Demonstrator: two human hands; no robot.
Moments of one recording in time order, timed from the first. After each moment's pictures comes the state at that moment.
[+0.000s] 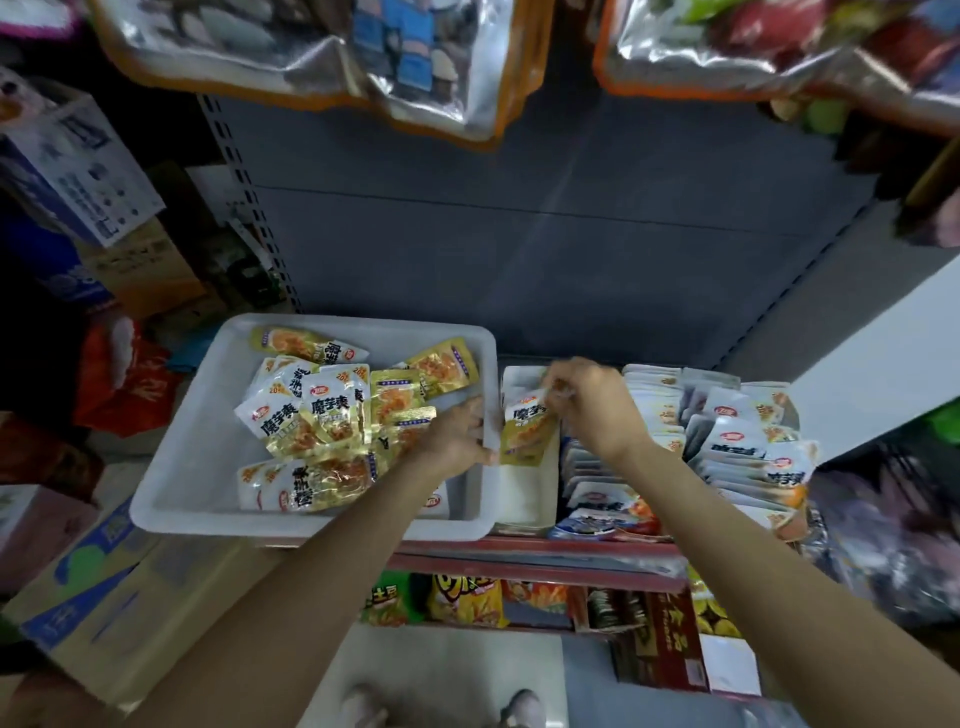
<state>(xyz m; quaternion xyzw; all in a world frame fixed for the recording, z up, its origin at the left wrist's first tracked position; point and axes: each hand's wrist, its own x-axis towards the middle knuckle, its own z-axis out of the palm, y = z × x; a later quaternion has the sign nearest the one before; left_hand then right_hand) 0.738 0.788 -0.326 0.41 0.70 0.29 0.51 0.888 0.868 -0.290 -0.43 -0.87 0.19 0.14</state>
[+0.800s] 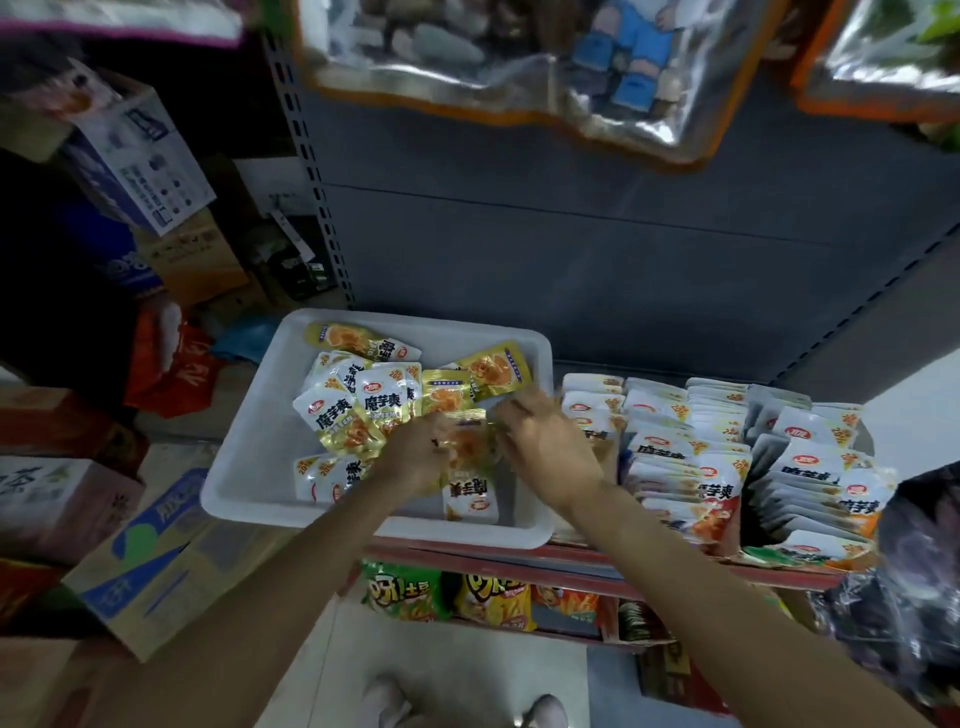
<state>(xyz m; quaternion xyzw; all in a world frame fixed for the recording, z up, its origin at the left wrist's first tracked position) 0.650 0.737 -0.361 0.45 0.79 0.26 0.33 0.806 0.807 -0.312 -0.32 -0.94 0.12 0.08</state>
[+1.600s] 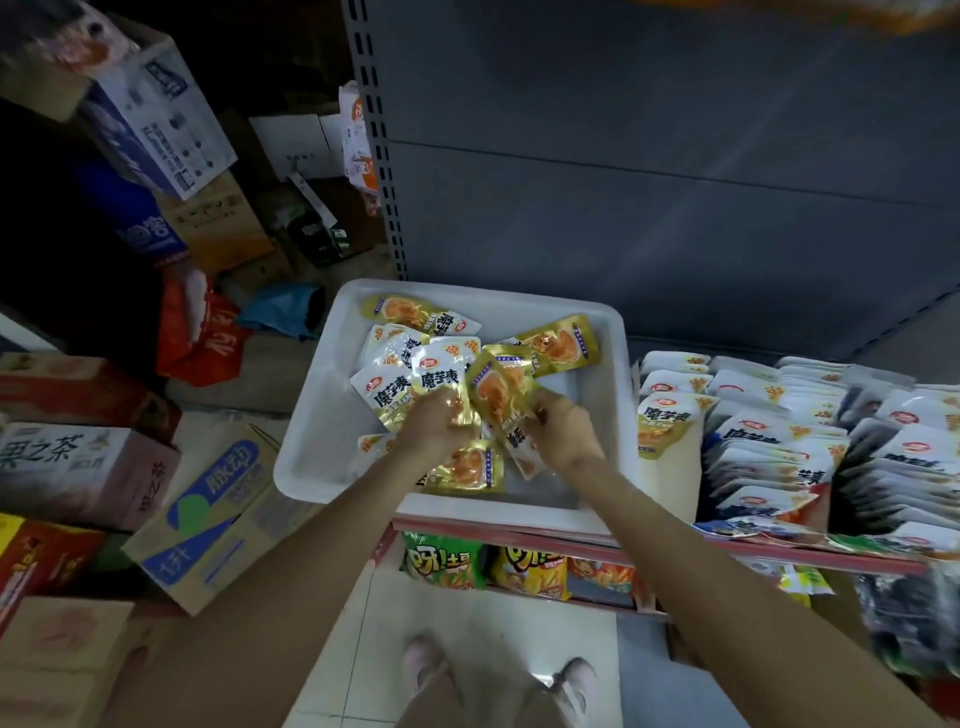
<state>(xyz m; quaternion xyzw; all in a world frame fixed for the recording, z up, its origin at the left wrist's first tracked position) 0.588 0.724 -0.395 0.42 0.81 0.24 0.35 0.738 0.799 -0.371 -0.52 -0.78 0.34 0.03</state>
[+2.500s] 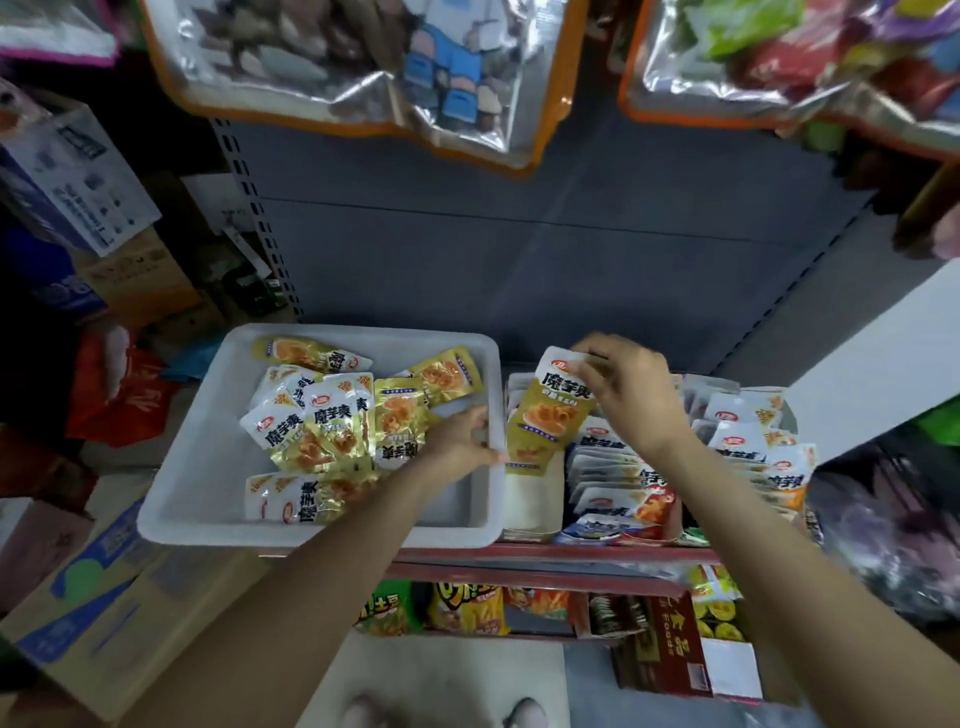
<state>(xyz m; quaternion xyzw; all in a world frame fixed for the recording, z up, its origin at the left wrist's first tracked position) 0.729 0.789 -0.336 0.42 0.68 0.31 0.51 0.898 0.865 -0.252 -0.40 -0.85 0.19 0.26</state>
